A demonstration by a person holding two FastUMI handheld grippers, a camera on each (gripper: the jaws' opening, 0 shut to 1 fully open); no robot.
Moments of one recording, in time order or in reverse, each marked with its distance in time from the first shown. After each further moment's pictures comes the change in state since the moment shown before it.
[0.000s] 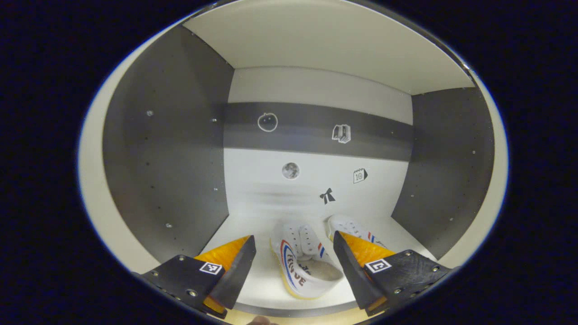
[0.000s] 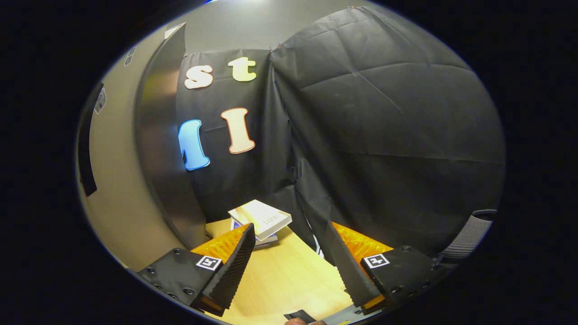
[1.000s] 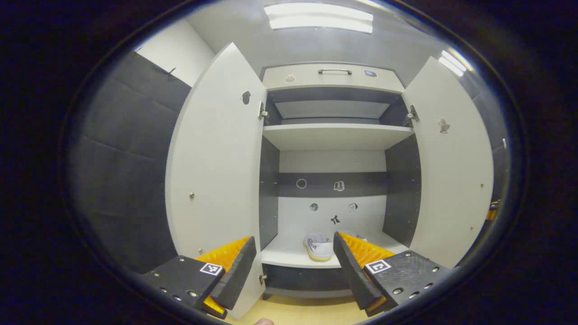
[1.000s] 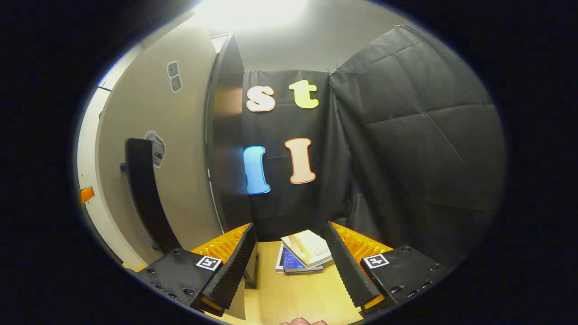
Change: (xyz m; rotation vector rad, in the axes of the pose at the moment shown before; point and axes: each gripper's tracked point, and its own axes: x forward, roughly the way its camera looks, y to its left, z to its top) left arm -0.306 0.015 0.004 0.064 -0.329 0.179; right arm -0.035 0.111 0.100 -0.121 -0.140 0.354
